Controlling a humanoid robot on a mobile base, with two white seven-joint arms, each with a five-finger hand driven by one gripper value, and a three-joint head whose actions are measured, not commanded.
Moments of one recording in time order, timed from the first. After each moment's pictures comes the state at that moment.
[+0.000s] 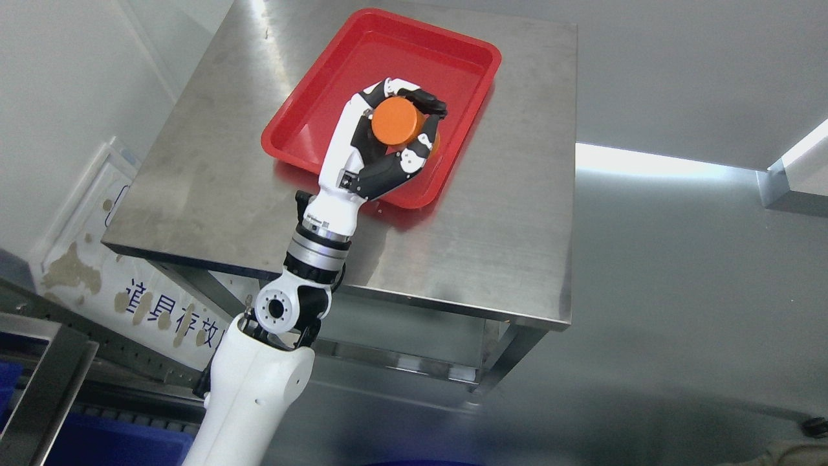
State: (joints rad) left arm -0.32 0.00 -0.37 -1.65 0.26 -0.31 -0.12; right arm 0.00 0.00 0.00 0.00 0.00 -0.03 -0.07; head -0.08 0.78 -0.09
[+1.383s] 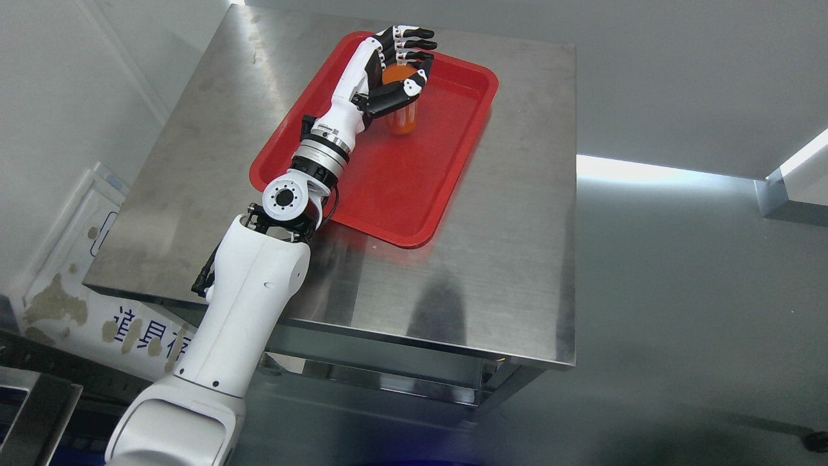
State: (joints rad) left arm -0.65 0.00 -0.33 -1.17 0.21 -0.14 -0.12; right arm 0.00 0.00 0.00 0.00 0.00 -0.02 -0.07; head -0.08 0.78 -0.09
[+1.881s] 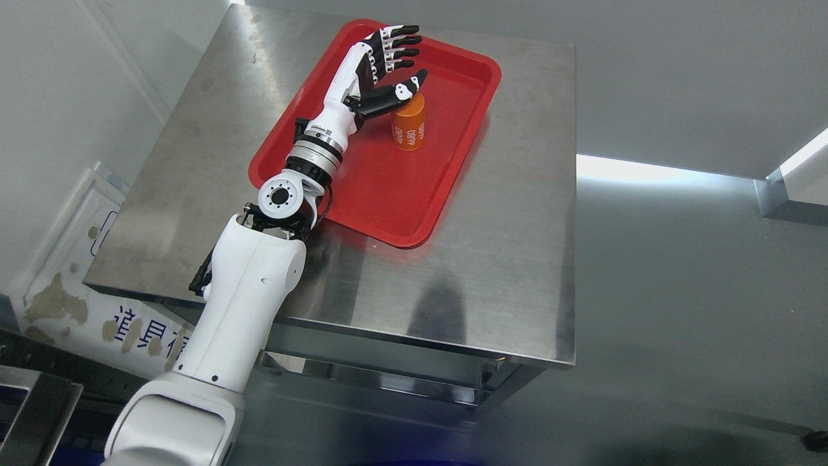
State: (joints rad) left arm -0.67 0.00 -0.31 -1.12 0.21 -0.15 -0.12; right arm 0.00 0.00 0.00 0.00 0.00 -0.02 -0.07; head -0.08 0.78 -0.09
